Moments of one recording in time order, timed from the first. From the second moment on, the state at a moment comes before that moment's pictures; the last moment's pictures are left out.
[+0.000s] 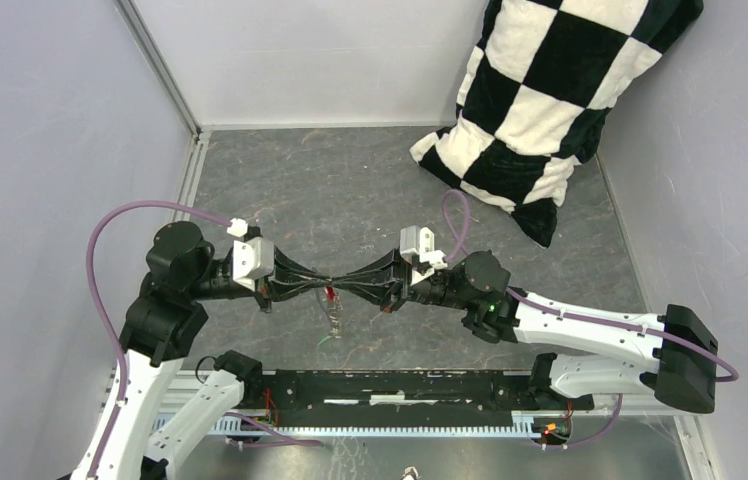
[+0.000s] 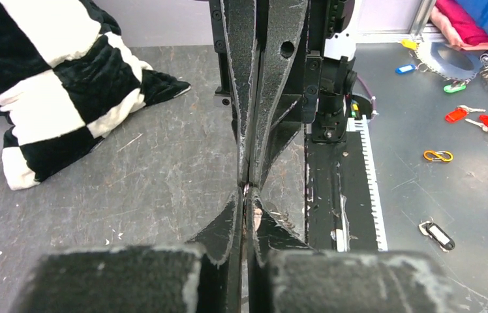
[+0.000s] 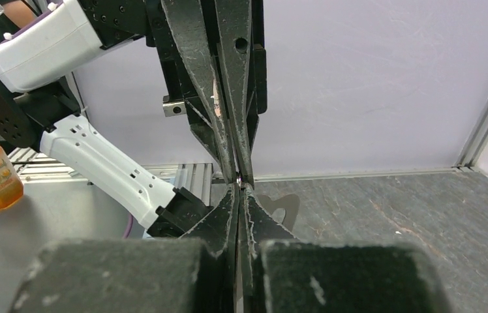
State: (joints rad) left arm -0.37 0.64 1.04 -0.58 1.07 0.27; right arm 1.17 1.16 0.77 0.73 -0.33 0.10
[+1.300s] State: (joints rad) left arm -0.37 0.63 1.04 -0.60 1.05 0.31; right arm 1.04 1.34 1.41 -0.35 -0.71 -0.23
